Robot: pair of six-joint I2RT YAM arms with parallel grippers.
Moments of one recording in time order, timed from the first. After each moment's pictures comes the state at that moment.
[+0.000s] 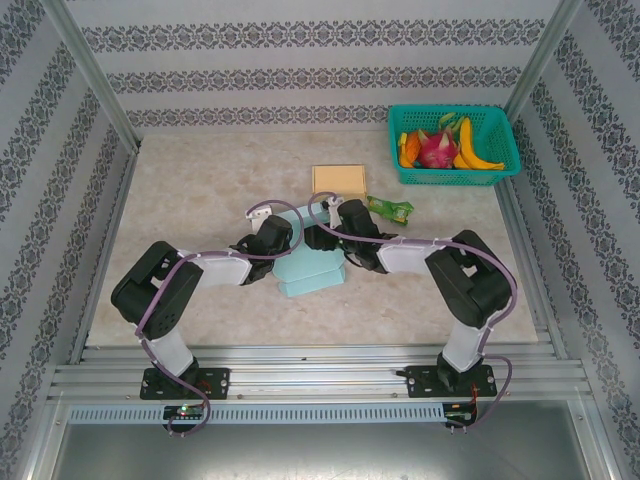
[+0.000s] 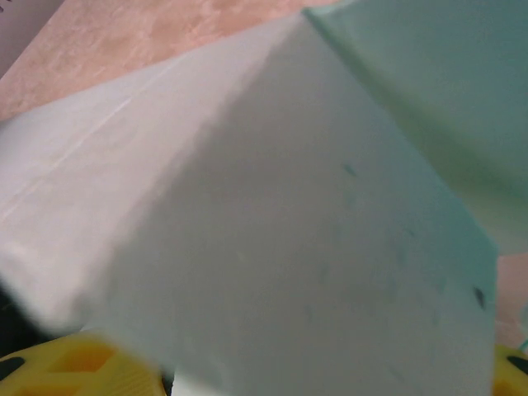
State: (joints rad) left arm -0.57 1.72 0.79 0.16 -0.44 -0.68; right arm 0.61 1.81 0.90 0.33 -0.20 0.39
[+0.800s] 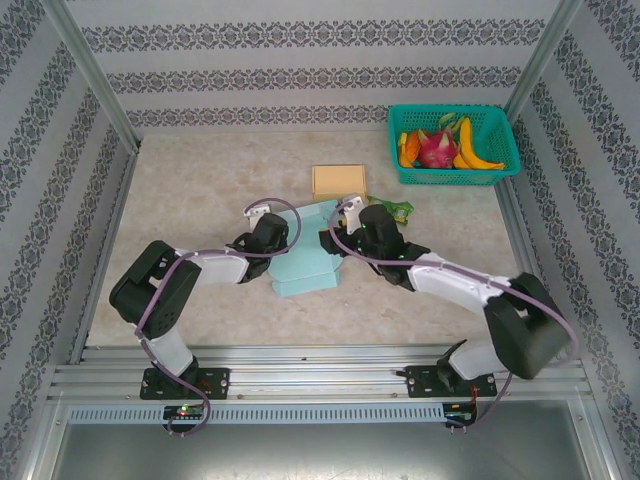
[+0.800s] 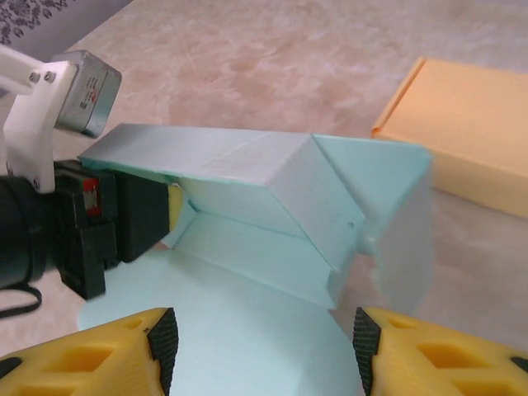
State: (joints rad) left arm -0.53 1.72 0.78 0.18 -0.39 -0.63; right arm 0.63 1.38 0.74 0.16 -0.08 0.18
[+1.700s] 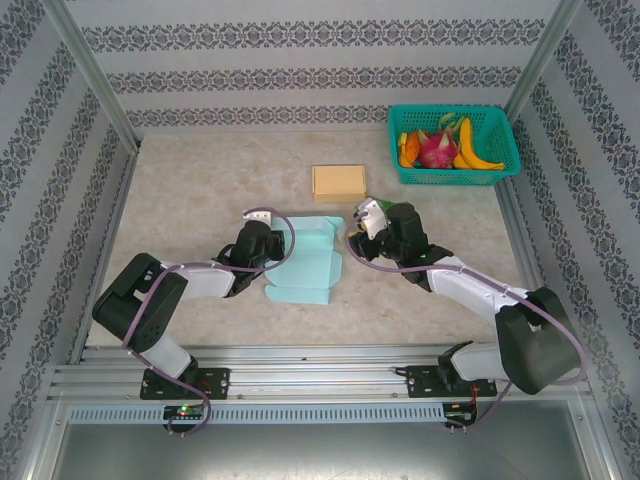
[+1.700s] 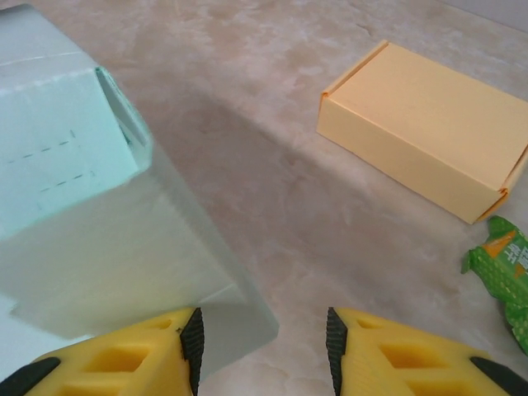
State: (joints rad) left arm -0.51 1.61 0.61 0.44 -0.16 -0.43; right arm 0.47 1.33 0.67 0.10 -0.24 -0.12
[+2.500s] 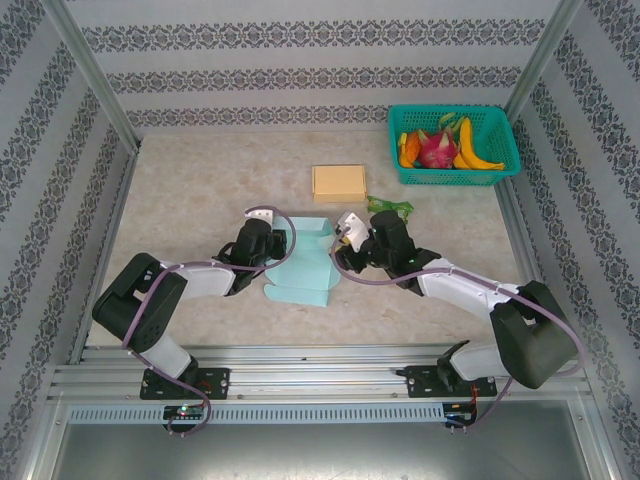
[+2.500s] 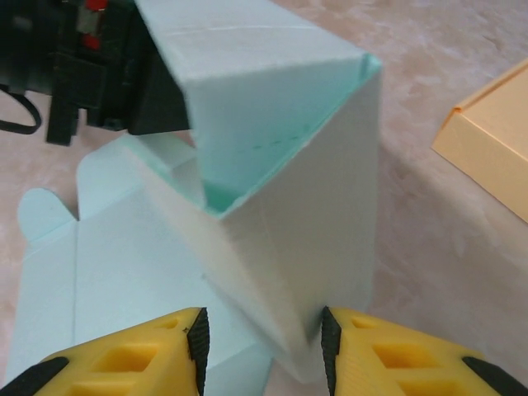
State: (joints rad) left arm -0.51 1.61 0.63 0.42 -0.15 -0.43; right arm 0.58 1.36 0.67 0.10 -0.32 -0.19
